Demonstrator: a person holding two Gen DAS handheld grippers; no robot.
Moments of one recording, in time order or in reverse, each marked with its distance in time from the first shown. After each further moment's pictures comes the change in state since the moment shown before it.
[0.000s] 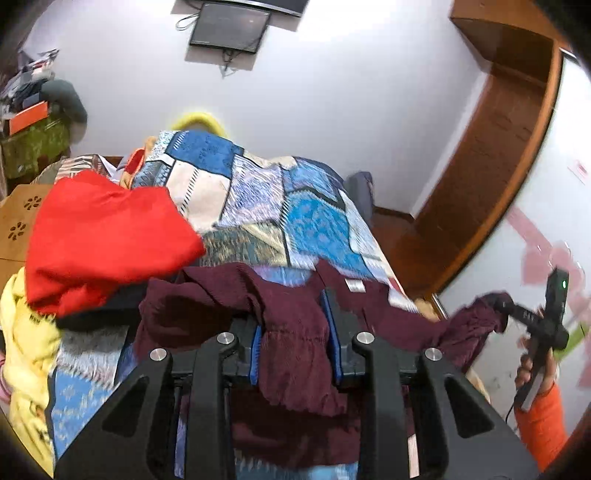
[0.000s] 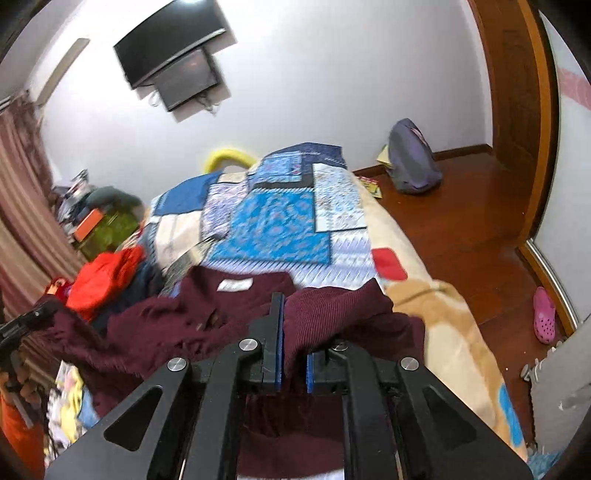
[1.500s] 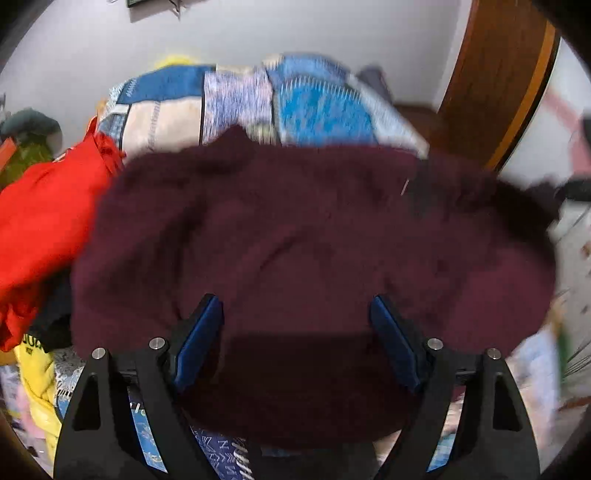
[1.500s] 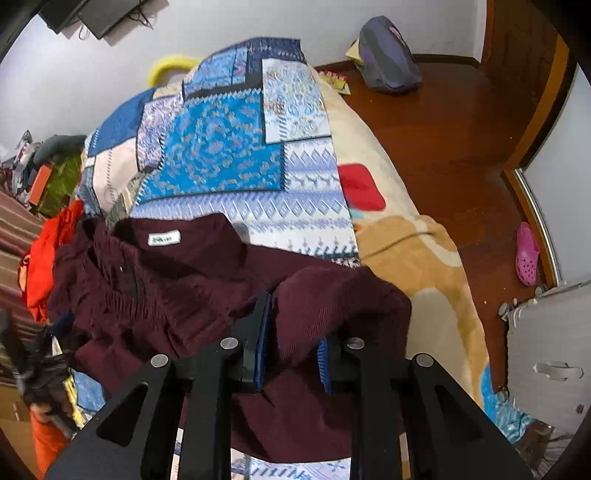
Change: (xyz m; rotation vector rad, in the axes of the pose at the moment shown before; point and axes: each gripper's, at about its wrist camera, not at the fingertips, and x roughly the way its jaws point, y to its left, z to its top) left arm 0.155 -0.028 -0.072 0.301 0.352 0.197; right arm 0.076 -0.038 0.029 0.047 0.486 -0.118
